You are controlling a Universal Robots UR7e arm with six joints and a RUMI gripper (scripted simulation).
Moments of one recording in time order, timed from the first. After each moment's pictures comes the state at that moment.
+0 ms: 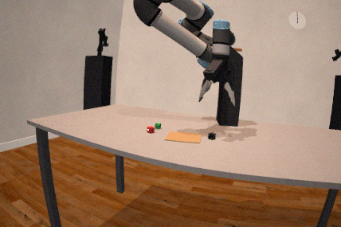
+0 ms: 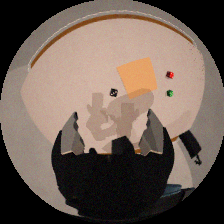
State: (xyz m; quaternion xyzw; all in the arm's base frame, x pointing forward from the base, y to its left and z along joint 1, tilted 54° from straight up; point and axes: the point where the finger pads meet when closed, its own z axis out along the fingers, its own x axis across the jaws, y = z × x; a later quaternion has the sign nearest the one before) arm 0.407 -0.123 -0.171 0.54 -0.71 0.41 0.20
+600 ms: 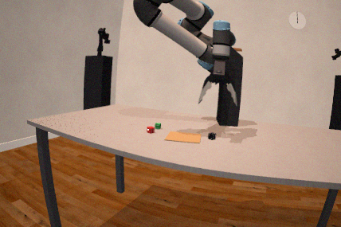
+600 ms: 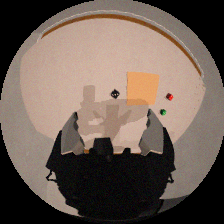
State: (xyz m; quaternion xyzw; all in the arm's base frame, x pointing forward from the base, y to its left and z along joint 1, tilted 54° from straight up) arm 0.410 -0.121 -0.178 0.66 -0.60 0.36 0.27
